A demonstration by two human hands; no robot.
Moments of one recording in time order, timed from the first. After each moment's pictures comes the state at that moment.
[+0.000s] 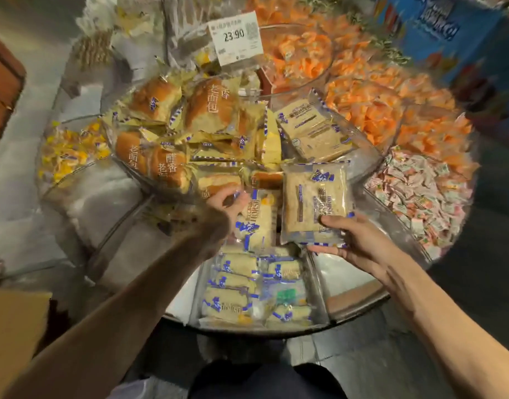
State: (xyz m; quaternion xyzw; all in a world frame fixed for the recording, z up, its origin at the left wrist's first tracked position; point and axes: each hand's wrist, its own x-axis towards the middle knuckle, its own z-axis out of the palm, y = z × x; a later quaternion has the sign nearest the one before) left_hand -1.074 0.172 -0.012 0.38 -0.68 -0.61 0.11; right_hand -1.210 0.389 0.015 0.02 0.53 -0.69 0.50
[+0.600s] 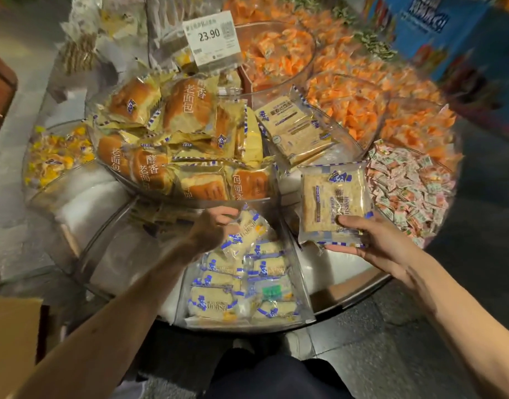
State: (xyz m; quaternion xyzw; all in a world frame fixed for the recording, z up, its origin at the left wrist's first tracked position) left_hand -1.077 0.175 -0.048 0.32 -0.81 -0.49 -0.03; right_hand -1.240 0.445 0.016 0.01 0.57 -0.67 0.48
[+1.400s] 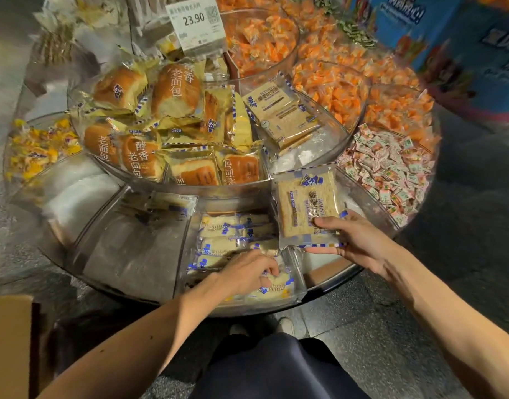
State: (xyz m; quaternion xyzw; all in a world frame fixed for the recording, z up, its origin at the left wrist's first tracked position) left_hand -1.052 0.275 -0.104 0.05 -0.93 -0.27 -0.23; right_hand -1.193 0.451 0.016 0.04 0.56 -0.65 0.51
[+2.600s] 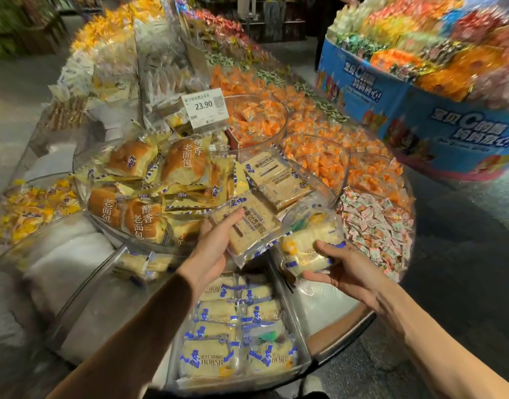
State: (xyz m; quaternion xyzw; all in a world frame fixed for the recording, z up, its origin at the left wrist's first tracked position) left_hand -1.117 0.187 0.018 0.34 -0.48 -0.80 0.12; right_hand -1.218 0.418 0.036 0.02 0.53 -0.72 0.45
